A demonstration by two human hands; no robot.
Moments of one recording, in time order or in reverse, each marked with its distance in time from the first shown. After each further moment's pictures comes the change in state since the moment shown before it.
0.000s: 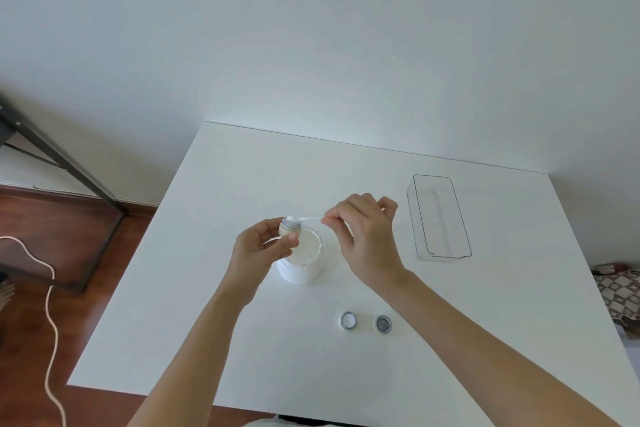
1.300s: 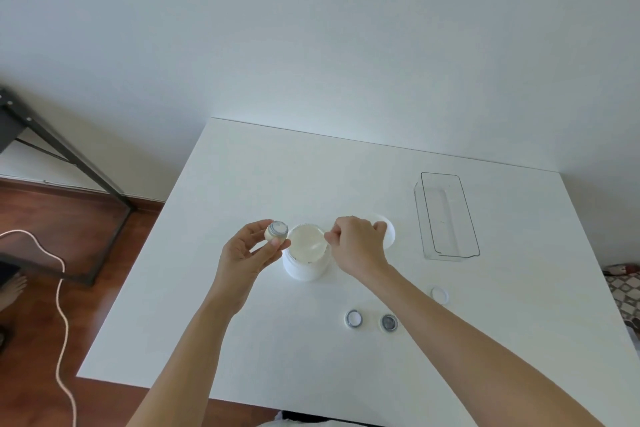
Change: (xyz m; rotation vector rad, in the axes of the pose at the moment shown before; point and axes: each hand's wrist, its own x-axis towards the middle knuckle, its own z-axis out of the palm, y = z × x) left_hand -0.011 -0.014 -0.026 -0.093 0.059 -0.008; right_hand -0.006 0.014 0.055 -0.078 -0.517 0.460
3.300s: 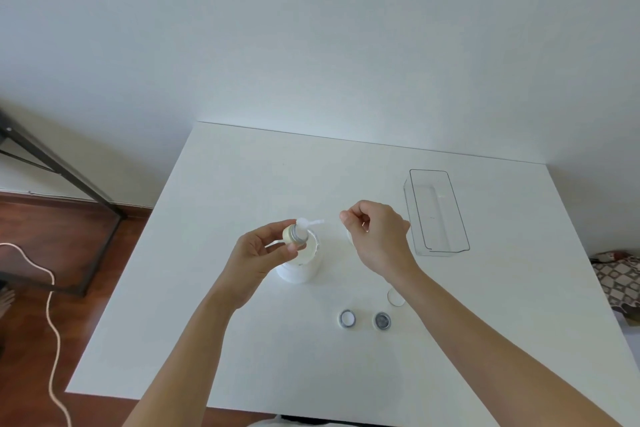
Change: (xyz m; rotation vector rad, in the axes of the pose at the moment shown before) left_hand 0.007 0.015 0.025 0.088 -0.301 -0.034; right_hand -0.022 0.009 -0.059 0.376 0.152 0.095
